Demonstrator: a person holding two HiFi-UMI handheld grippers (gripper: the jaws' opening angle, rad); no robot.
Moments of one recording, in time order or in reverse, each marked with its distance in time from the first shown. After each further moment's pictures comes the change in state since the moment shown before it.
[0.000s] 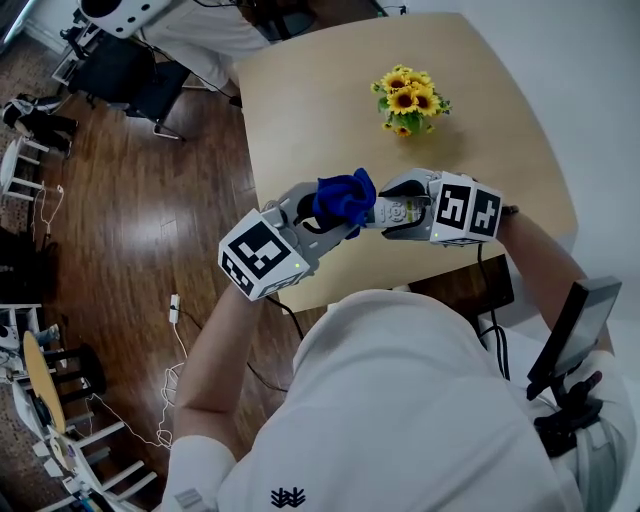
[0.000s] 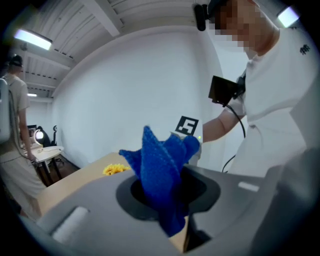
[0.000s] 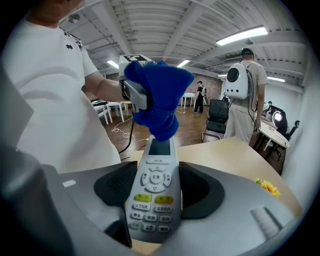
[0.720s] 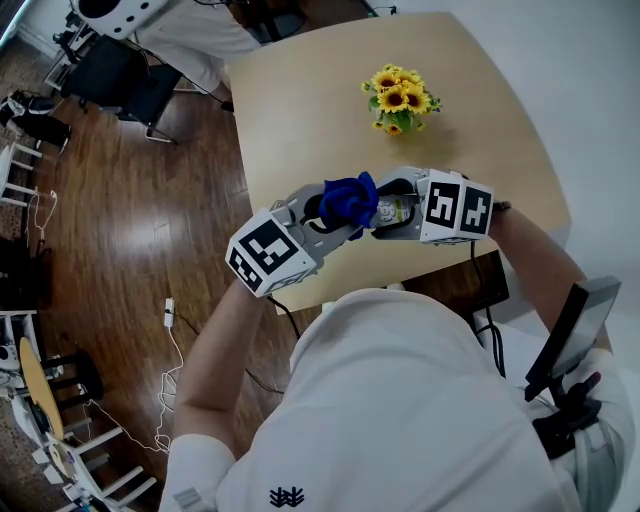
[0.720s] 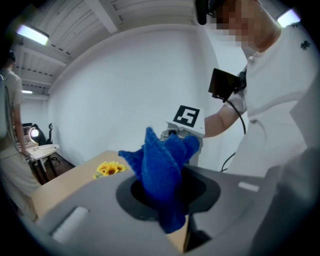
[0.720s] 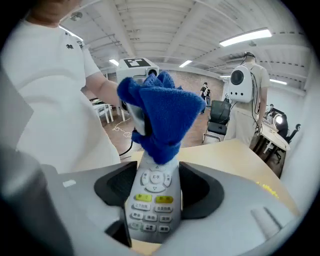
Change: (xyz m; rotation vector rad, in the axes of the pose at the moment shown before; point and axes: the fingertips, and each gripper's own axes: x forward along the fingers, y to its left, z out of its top) left arm 0.024 -0.004 -0.019 -0.006 0.026 -0.042; right arm 0.001 0.002 0.011 -0.014 -0.008 0.013
